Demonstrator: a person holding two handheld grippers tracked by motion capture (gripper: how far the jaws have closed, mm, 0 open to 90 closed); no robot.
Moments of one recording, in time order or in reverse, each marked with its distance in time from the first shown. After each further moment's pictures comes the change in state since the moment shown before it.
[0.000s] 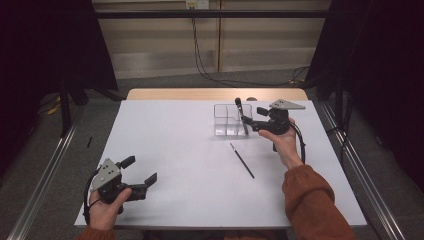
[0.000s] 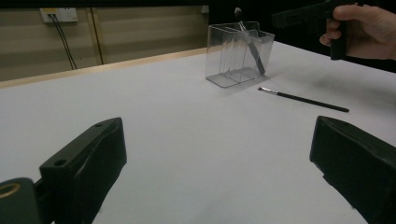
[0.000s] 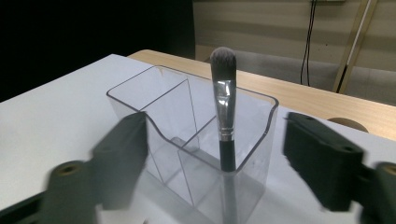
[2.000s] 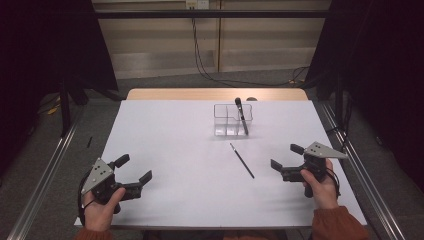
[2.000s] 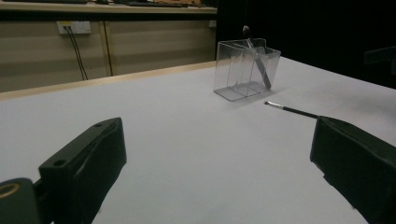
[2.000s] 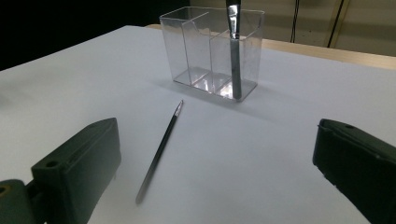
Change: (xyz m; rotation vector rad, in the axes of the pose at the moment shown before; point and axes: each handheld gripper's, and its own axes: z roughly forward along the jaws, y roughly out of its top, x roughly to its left) left arm 0.006 0.002 -0.011 -0.052 0.036 -0.025; right arm 0.038 -0.068 -0.135 0.018 -0.045 -0.014
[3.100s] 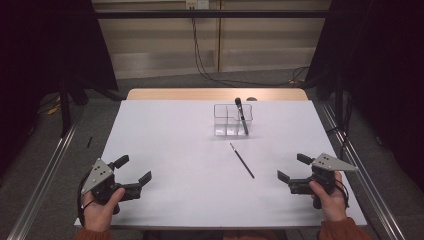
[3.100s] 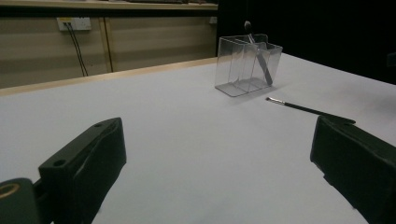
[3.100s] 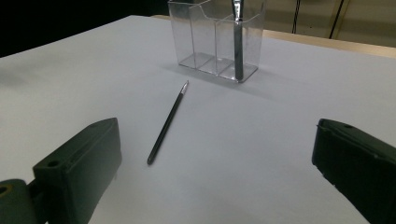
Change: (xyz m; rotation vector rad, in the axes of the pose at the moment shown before) left arm 0.001 -0.001 0.001 0.004 -0.001 -0.009; right arm 0.006 -0.016 -0.027 0.015 0.002 -0.019
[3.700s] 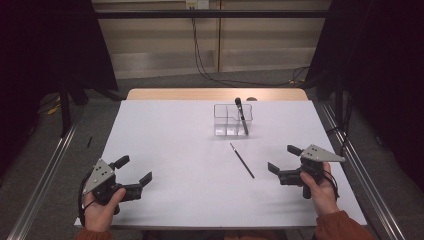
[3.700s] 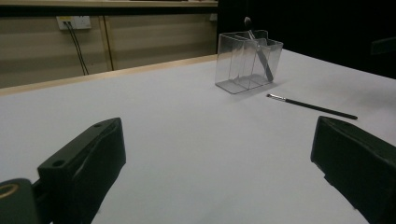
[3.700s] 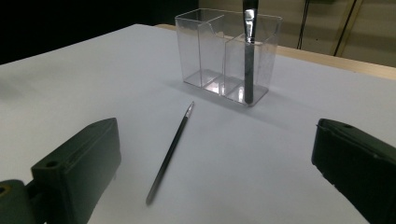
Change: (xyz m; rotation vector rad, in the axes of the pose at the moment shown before) left arm -0.001 -0.001 0.000 0.014 0.004 0.020; right arm 0.005 0.017 0.029 -0.023 0.019 -0.030
